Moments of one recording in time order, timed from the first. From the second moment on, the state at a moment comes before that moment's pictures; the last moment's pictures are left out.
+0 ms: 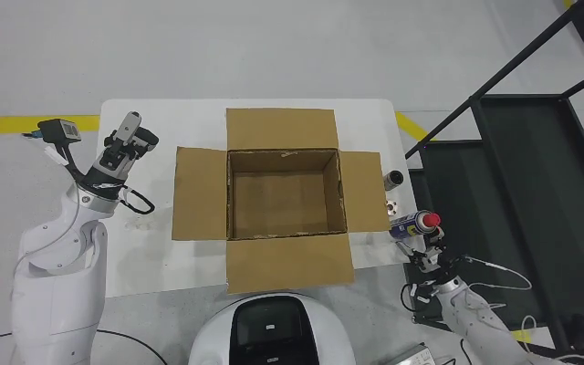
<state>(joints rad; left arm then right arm) 1.29 -1.21 -1.62 -1.68 -0.15 -0.36 -0.58 -1.39 -1.03 1.18 -0.51 -1.32 -0.54 -1.28</state>
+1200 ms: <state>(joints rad) 1.29 -1.21 -1.62 -1.68 -0.15 -0.36 -0.58 -1.25 -1.04 1.17 -0.40 -1.24 -0.74 -1.09</state>
